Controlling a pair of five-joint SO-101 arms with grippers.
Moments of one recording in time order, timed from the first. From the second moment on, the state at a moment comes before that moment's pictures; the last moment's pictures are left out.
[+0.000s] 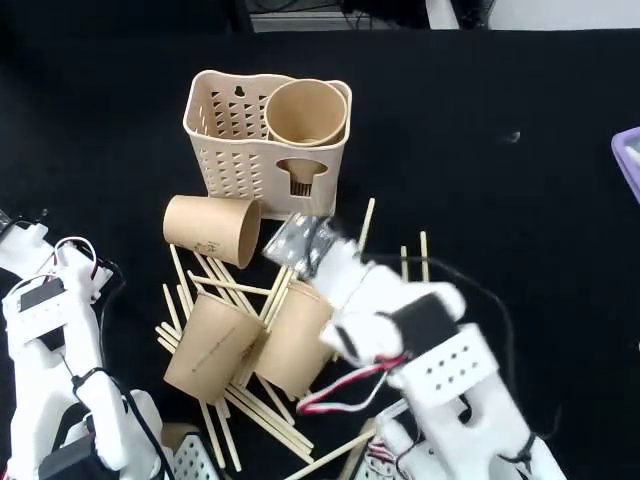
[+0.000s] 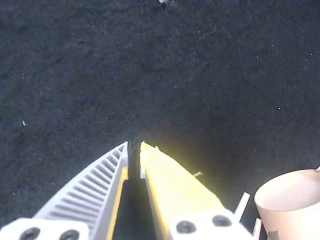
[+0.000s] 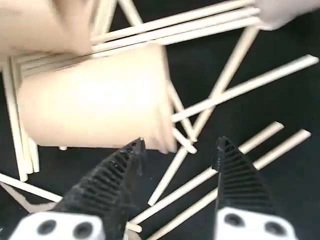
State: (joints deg) left arm -34.7 -33.5 63.3 31.3 23.2; right arm -30.1 -54.9 51.7 82.2 26.4
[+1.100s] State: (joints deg) left arm -34.7 -33.5 63.3 31.3 23.2; right arm -36.0 -56.1 44.2 90.0 29.1
